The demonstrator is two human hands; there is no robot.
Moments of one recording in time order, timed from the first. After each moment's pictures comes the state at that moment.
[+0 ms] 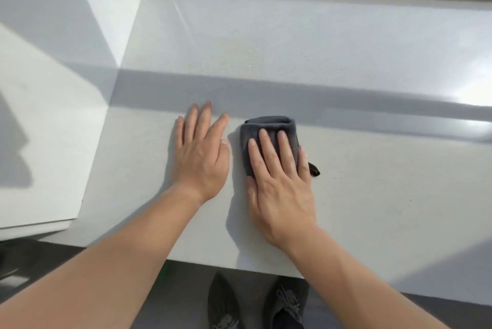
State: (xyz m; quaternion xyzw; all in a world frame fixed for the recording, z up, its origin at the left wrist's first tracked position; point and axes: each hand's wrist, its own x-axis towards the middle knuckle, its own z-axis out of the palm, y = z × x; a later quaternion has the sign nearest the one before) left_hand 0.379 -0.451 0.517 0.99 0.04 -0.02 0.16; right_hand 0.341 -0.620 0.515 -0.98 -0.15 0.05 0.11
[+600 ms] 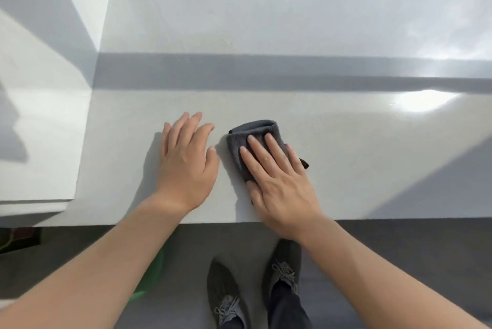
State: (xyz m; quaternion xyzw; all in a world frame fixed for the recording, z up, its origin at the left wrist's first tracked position) left_hand 0.301 -0.428 0.527 0.97 -0.02 -0.02 0.24; right_hand 0.263 -0.631 0.514 -0.97 -0.19 0.08 0.09
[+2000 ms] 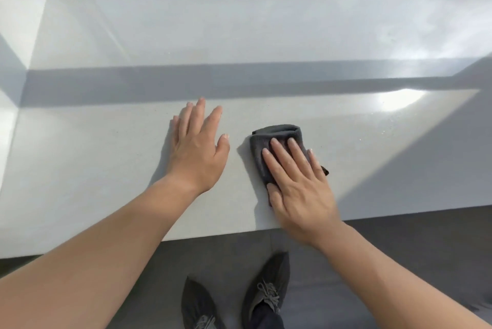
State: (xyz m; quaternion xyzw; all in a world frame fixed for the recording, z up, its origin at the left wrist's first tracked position) left_hand 0.357 -0.556 0.529 0.97 -0.05 -0.08 0.23; right_hand 0.273 -0.769 0.516 -0.99 -0.11 0.04 0.08
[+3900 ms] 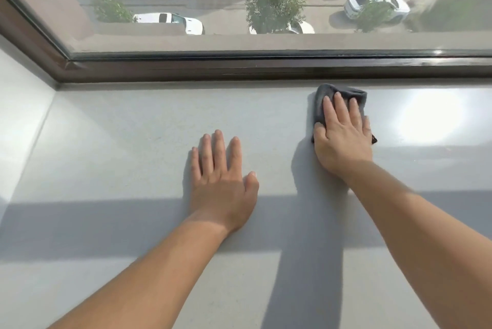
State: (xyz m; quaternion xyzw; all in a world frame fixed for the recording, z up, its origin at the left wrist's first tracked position) left_hand 0.562 -0.581 0.514 0.99 -0.02 -0.10 0.11; right_hand 0.636 -0.809 0.517 -0.98 0.11 0.07 0.12
